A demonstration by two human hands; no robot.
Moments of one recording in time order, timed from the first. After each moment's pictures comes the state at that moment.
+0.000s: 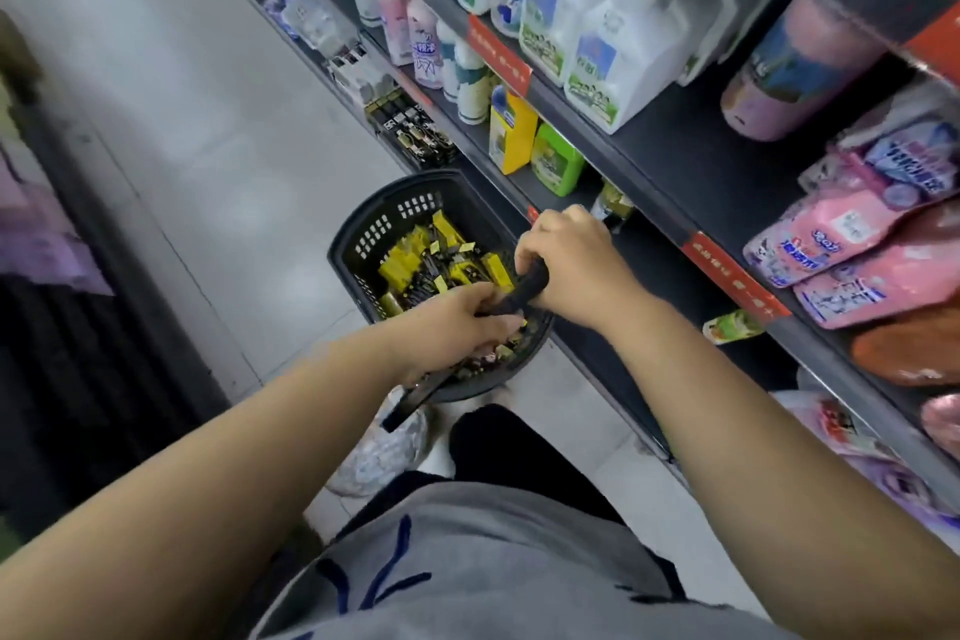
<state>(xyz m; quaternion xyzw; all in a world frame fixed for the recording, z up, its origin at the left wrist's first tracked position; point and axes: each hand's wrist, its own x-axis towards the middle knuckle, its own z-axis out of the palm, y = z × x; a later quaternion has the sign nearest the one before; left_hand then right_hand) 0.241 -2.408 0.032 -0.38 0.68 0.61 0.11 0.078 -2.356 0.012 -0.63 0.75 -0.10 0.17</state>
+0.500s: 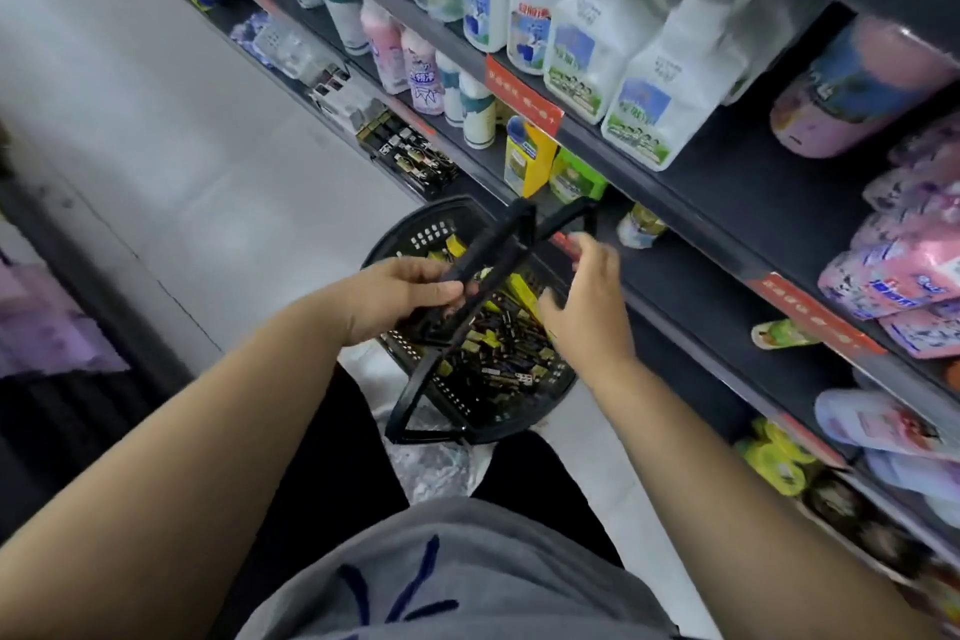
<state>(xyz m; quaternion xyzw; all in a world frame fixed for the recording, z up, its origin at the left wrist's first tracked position) 0.265 -2.586 0.013 -0.35 0.57 0.73 0.14 0.125 -2.425 -0.016 -0.31 0.87 -0.32 0.23</state>
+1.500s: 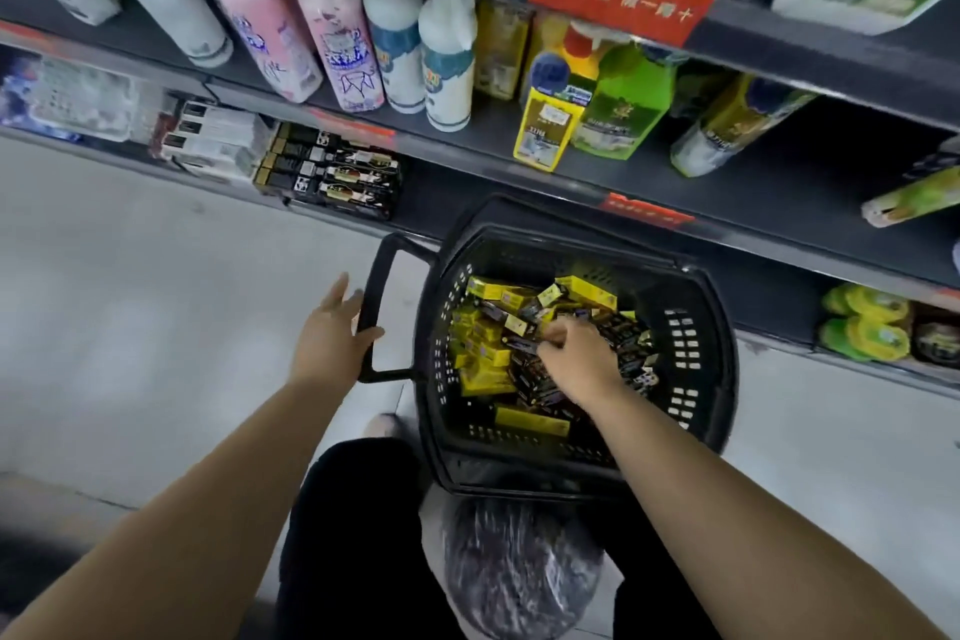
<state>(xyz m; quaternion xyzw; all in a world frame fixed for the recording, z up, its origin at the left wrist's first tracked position) 0.308 -2.822 -0.245 -0.32 0.88 0.31 0.15 0.209 -2.575 -0.245 0.00 0.91 -0.18 0.38</state>
